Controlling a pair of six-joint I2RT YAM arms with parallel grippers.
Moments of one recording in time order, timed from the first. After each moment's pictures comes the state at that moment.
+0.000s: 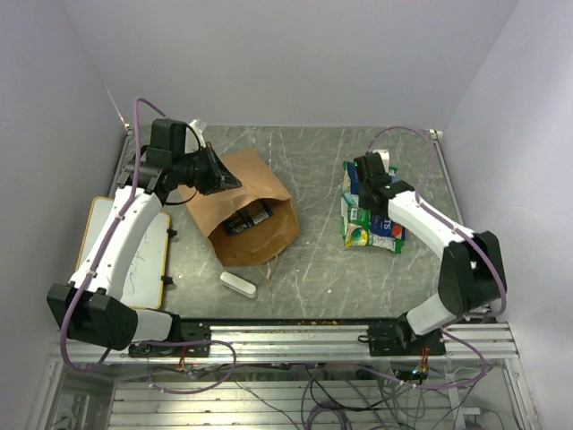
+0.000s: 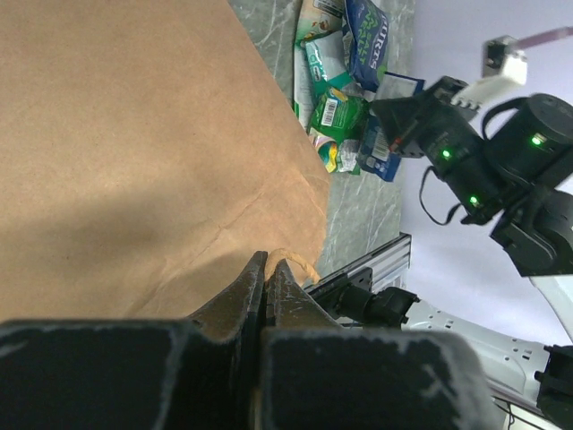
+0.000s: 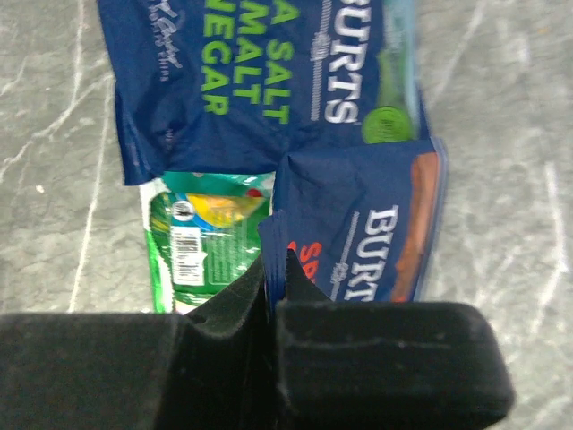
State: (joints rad) left arm -0.23 1.32 1.38 -0.75 0.49 -0.67; right arm 0.37 1.52 1.09 -0.46 0.48 0.26
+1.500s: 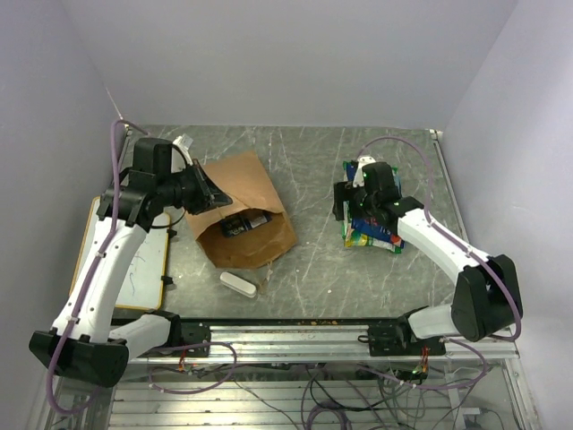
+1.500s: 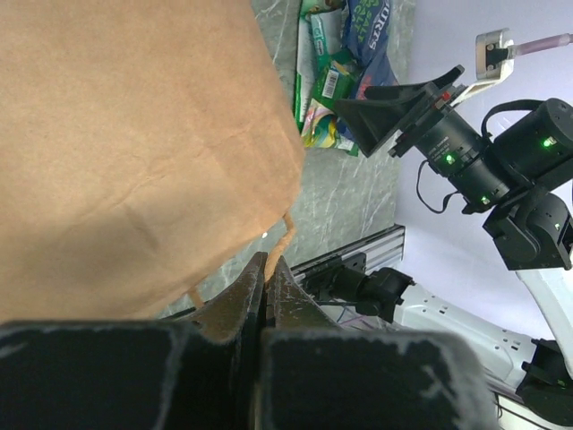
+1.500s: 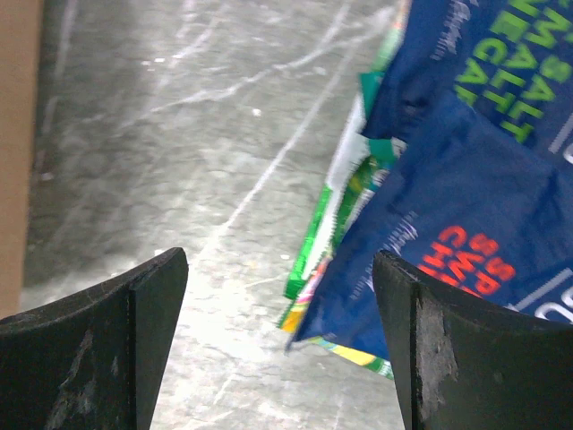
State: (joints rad) left arm -0.22 1.13 1.30 -0.87 0.46 -0.71; right arm 0.38 1.38 0.94 -0.31 0.02 0.15
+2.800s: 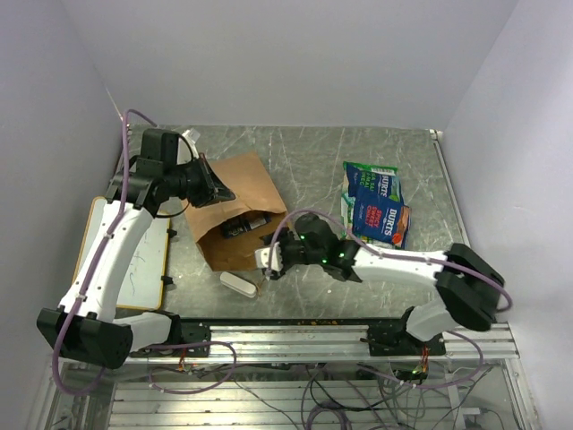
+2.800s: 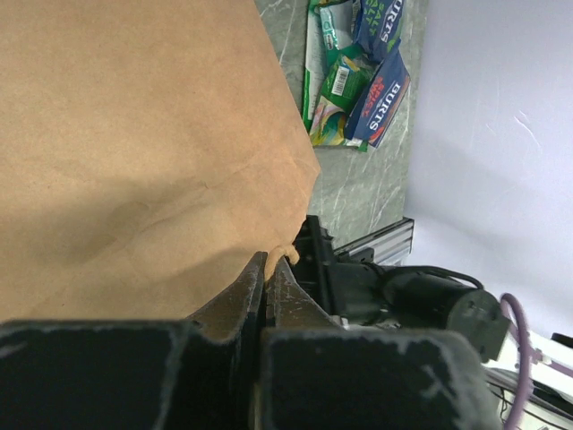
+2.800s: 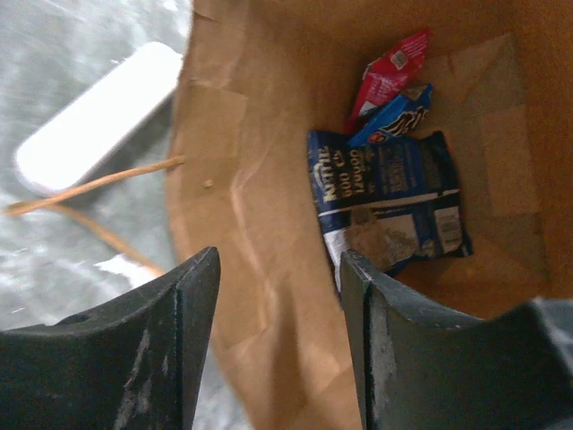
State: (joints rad) left arm -0.22 1.22 1.35 -0.88 0.48 -0.67; right arm 1.00 1.45 0.76 0.22 -0.34 -0.91
